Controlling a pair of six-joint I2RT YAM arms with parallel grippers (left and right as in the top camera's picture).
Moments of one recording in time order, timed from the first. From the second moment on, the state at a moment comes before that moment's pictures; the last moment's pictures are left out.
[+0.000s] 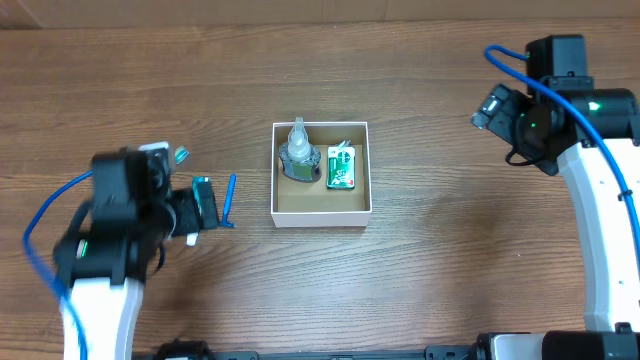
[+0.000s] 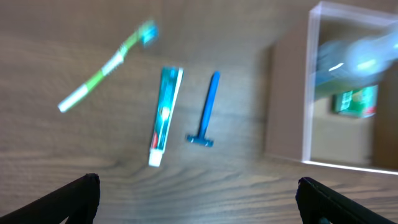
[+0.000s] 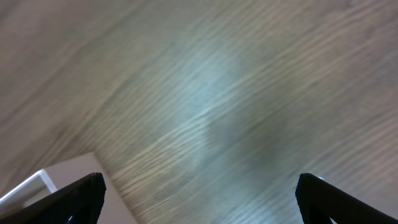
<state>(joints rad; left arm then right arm) 0.03 1.07 1.09 -1.06 0.05 -0.15 0.01 1.54 1.63 -1.27 0.14 0.63</state>
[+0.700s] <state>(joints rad) 0.03 1.61 1.09 -0.93 -0.02 -0.15 -0.01 1.54 1.62 -1.31 0.12 0.52</state>
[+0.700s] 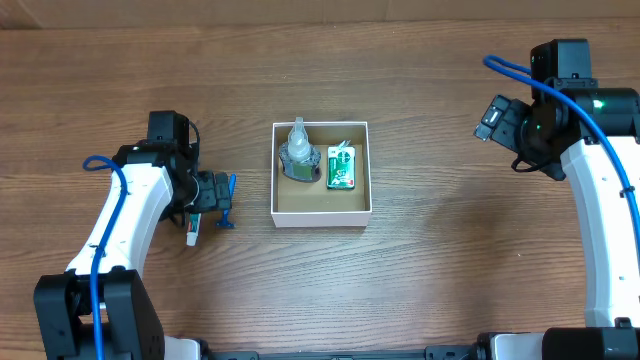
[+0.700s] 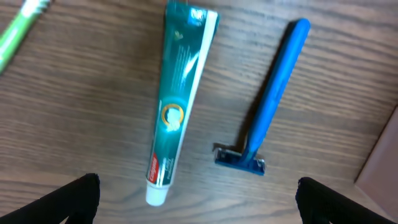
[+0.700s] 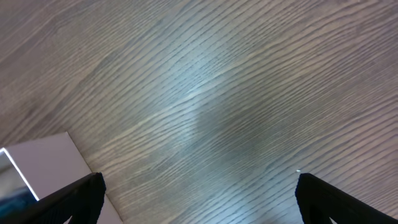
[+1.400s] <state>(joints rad) 0.11 1.67 1.09 -0.86 -0.03 -0.11 -0.01 1.54 1.62 -1.32 0.11 0.46</state>
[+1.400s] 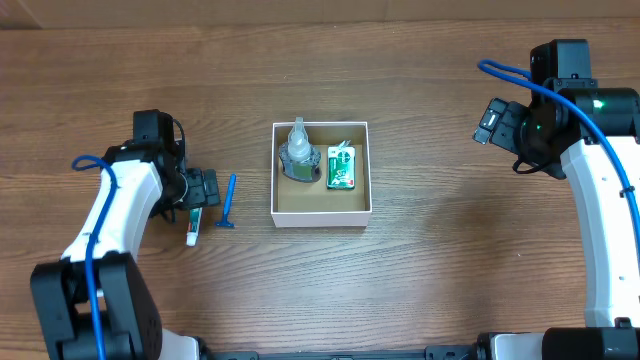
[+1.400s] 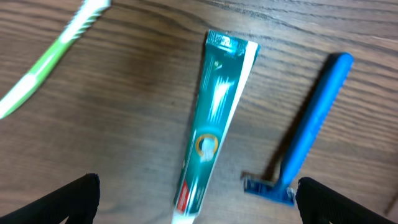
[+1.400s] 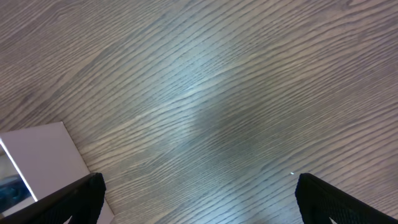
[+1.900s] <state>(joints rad) 0.11 1.85 1.10 -0.77 -0.02 -0.11 -0.01 1.54 1.62 -1.32 0.11 0.46</state>
